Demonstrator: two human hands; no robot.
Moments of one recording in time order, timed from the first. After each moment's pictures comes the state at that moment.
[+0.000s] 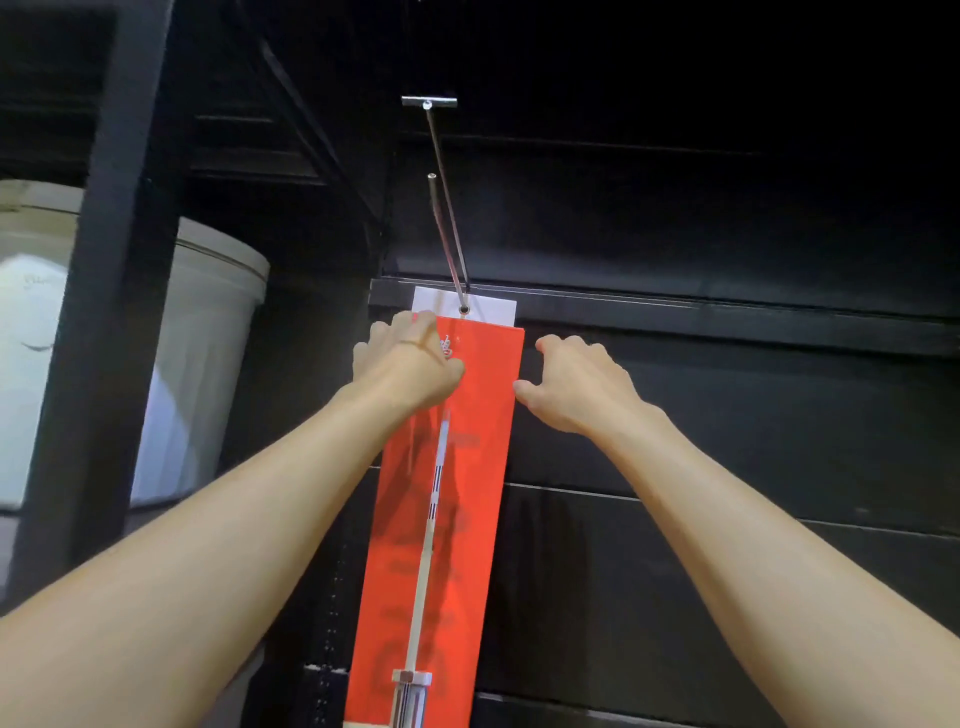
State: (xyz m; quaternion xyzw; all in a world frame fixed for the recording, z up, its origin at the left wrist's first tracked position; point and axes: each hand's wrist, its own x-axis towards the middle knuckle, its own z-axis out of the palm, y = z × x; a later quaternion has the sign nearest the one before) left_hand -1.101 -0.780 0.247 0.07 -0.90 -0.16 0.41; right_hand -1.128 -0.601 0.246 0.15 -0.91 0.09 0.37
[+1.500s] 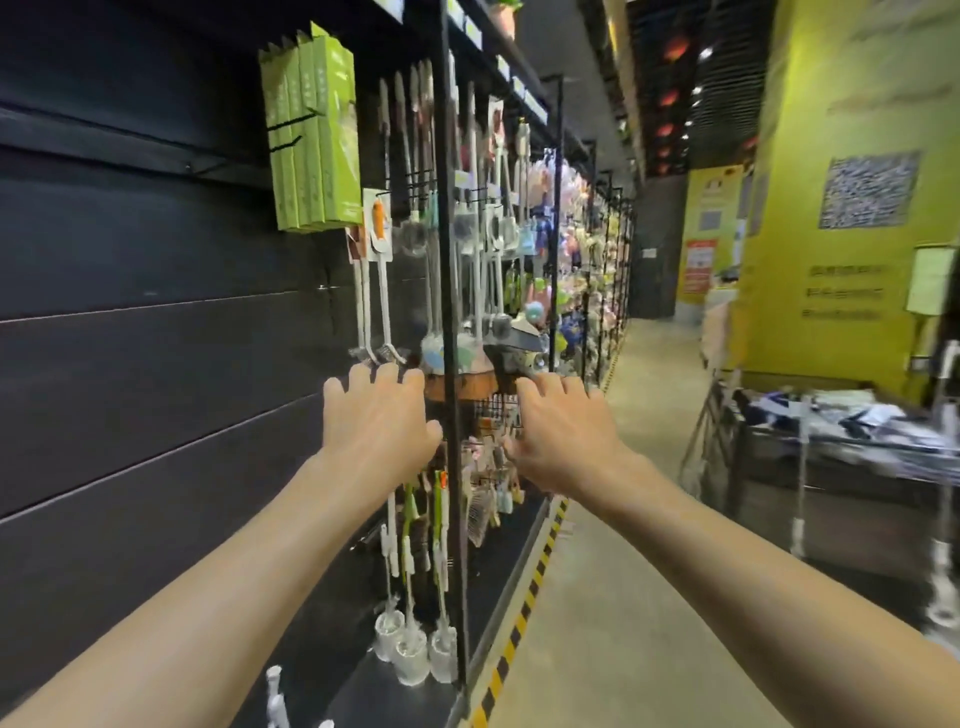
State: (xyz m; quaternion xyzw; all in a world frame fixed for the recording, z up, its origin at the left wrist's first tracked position) left_hand -0.715 -0.415 0.056 -0.51 -0.83 -0.07 0.23; right_hand -0.567 -0.306 0.029 -0.42 -0.88 -0.11 0.21
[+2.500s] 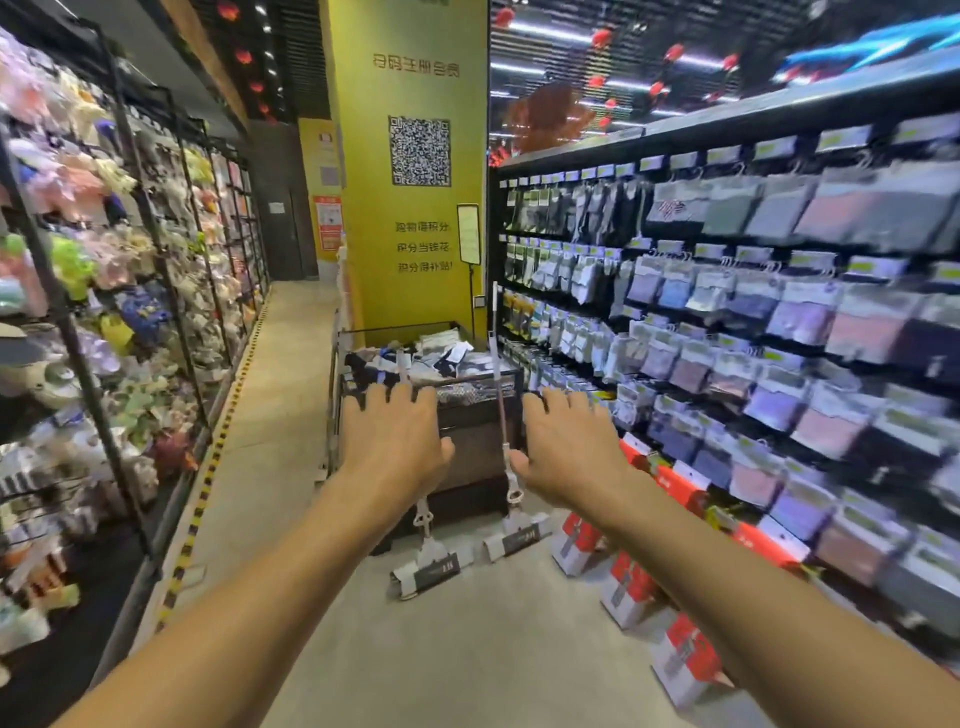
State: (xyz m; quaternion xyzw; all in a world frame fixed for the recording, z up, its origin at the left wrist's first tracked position) left_hand -0.218 0.046 -0.031 -0.80 -0.58 -0.11 0.11; right_hand -0.045 -0.001 -0.047 -0.75 -0.64 -0.12 0.07
